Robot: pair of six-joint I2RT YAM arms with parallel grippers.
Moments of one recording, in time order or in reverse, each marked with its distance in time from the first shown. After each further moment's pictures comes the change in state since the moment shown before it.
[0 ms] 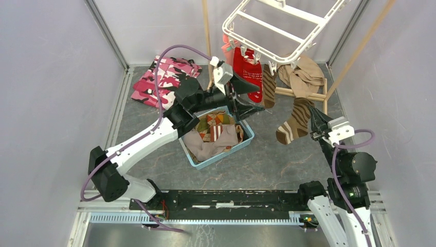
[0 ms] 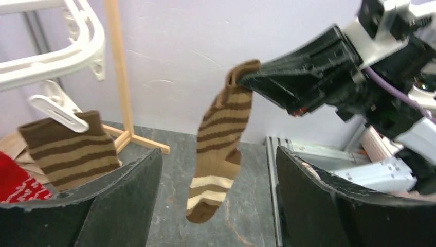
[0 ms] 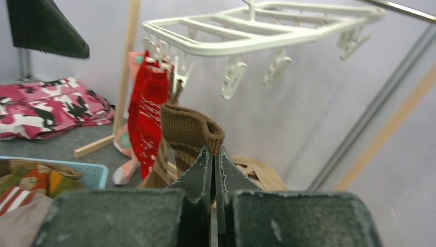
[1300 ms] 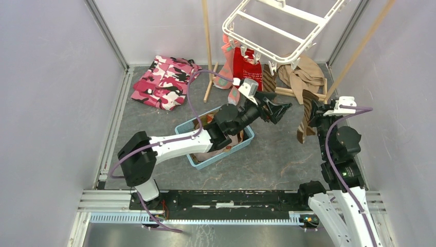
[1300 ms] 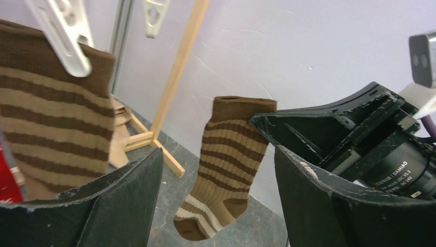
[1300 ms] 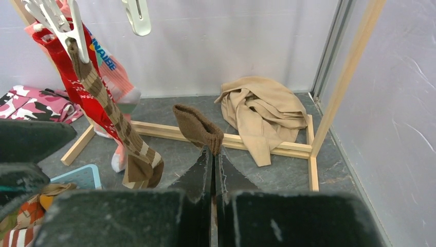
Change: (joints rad) left arm -0.239 0.279 -0.032 0.331 -0.748 -0.167; right arm -0.005 0.197 0.010 -0.092 0.406 0.324
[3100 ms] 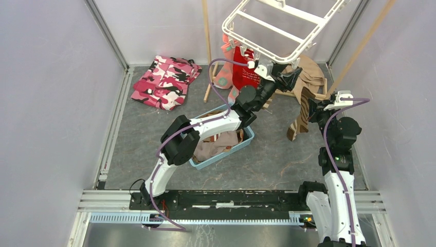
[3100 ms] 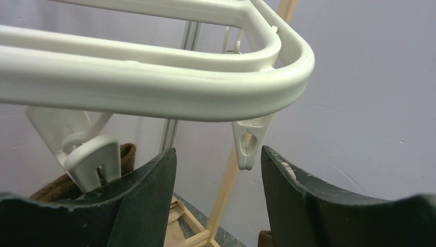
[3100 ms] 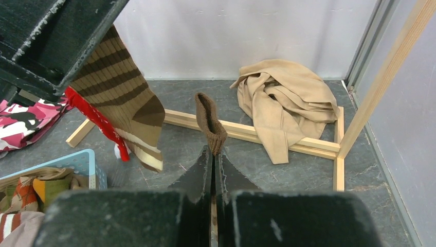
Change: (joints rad) left arm 0.095 0.526 0.555 0.248 -0.041 0.193; right arm -0.341 0.123 -0.143 0.233 -0.459 0.069
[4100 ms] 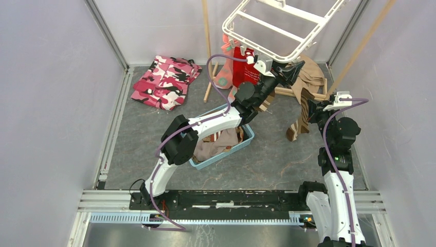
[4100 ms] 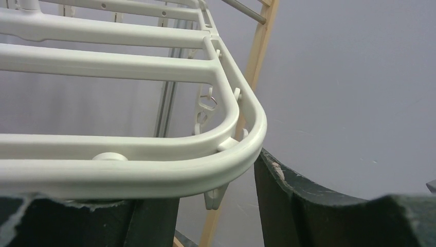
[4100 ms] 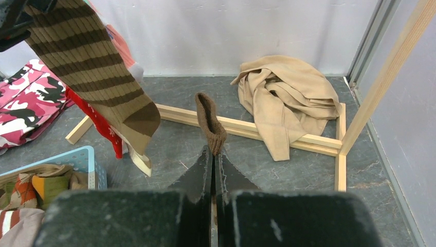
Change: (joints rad) left arm 0.005 0.004 0.079 0.015 0.058 -0.002; right arm 0.000 0.000 -0.014 0.003 -0.003 0.000
